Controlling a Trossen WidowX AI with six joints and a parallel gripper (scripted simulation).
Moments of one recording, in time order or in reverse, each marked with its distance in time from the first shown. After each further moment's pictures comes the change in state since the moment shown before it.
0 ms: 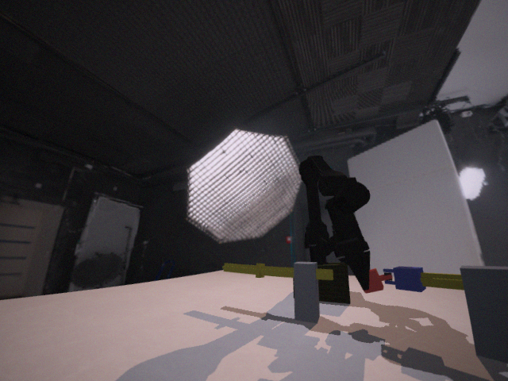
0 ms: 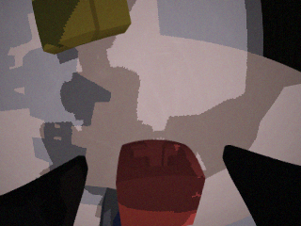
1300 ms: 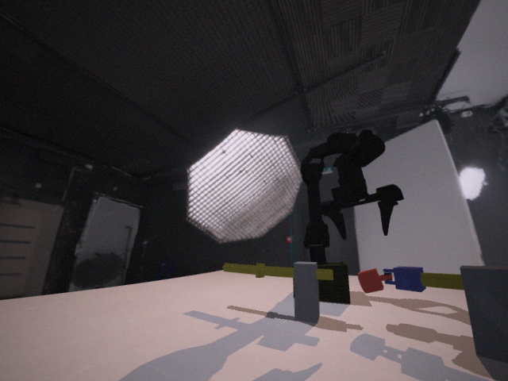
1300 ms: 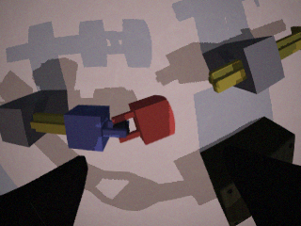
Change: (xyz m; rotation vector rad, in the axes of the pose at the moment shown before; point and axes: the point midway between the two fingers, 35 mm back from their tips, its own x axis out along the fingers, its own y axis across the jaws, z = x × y) arm -0.100 0.008 -0.036 -1.280 -0.142 -0.127
